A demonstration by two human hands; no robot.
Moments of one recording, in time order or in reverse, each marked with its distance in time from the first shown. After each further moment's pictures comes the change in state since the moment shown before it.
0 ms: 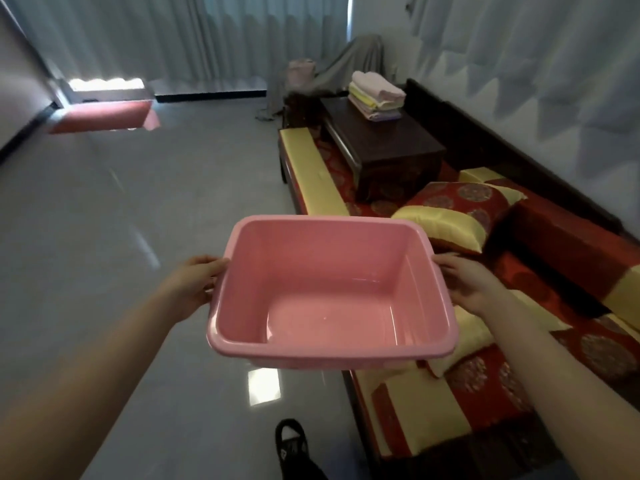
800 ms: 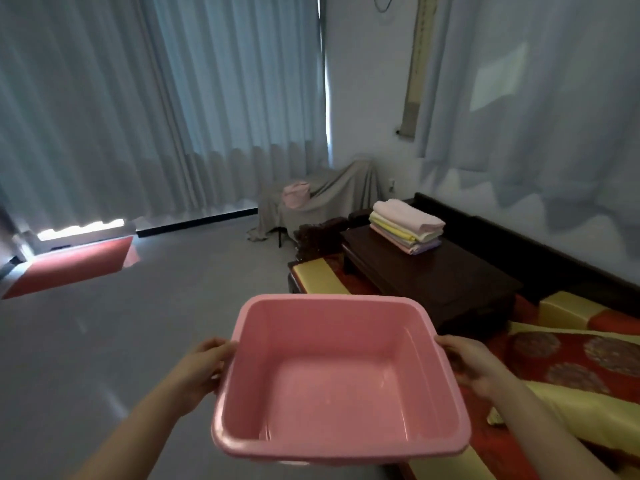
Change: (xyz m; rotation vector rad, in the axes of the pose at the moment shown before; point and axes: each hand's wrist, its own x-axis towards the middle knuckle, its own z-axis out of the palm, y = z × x) left_hand 0.486 0.292 -0.182 0.071 -0.117 0.093; right_hand 0.341 -0.242 0.353 0.129 0.132 -0.033
